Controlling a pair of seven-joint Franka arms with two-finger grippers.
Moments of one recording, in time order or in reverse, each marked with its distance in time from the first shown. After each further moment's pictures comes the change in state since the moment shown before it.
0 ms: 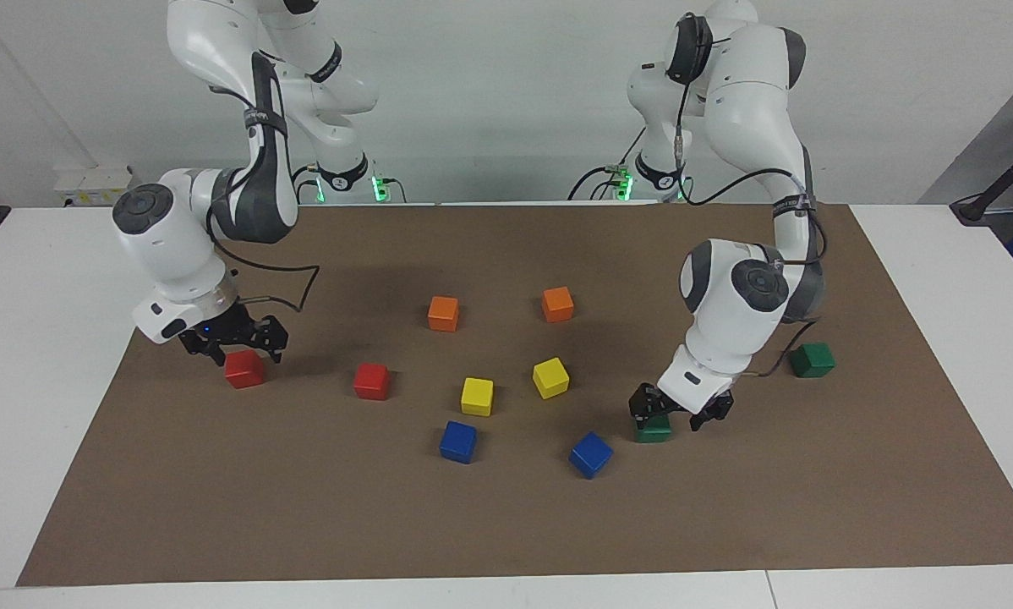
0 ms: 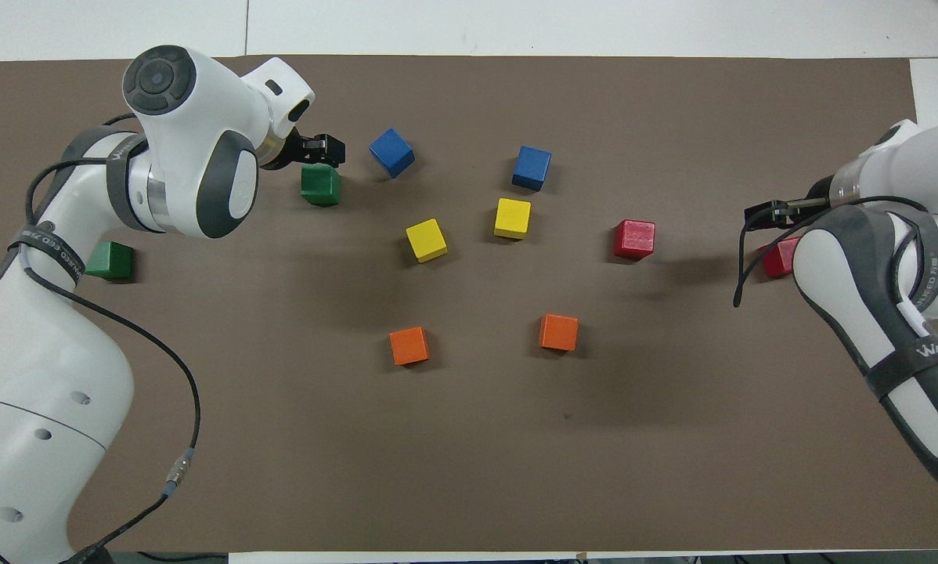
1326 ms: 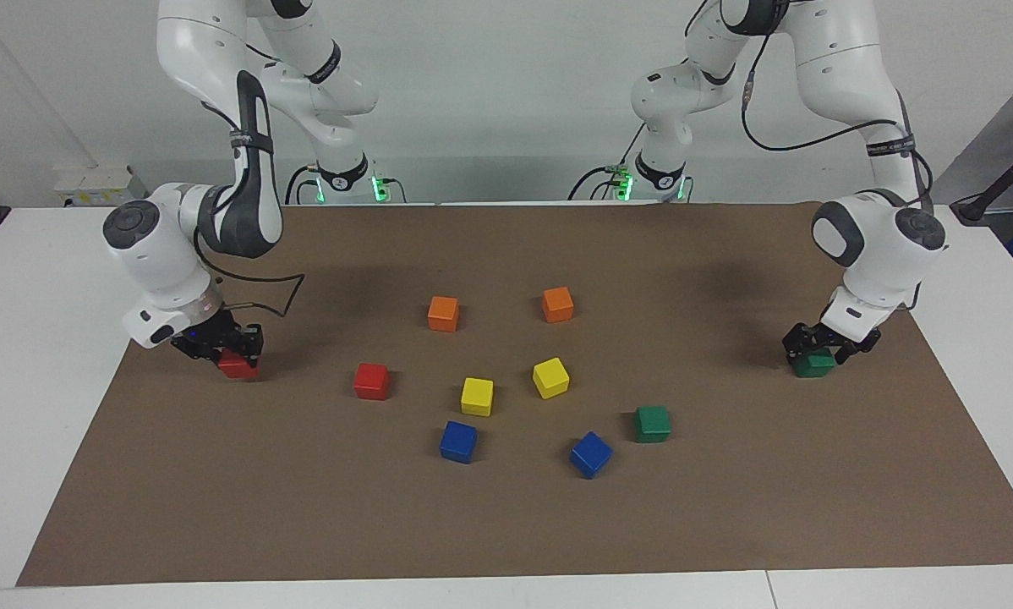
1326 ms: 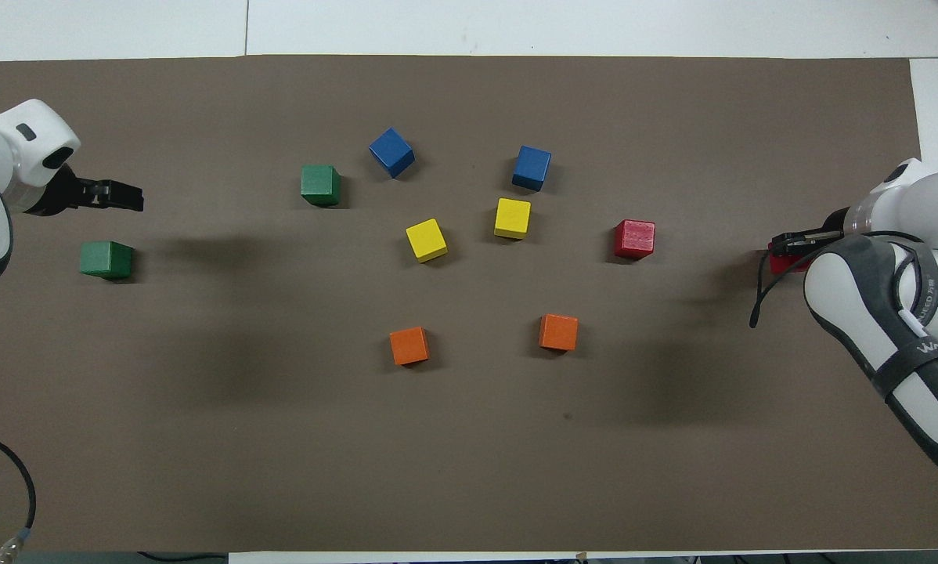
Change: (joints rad) left arm 0.310 -0.304 0.001 -0.254 0.051 -0.098 0.288; right arm -0.112 0.031 -0.013 -0.176 -0.004 0.191 -0.166
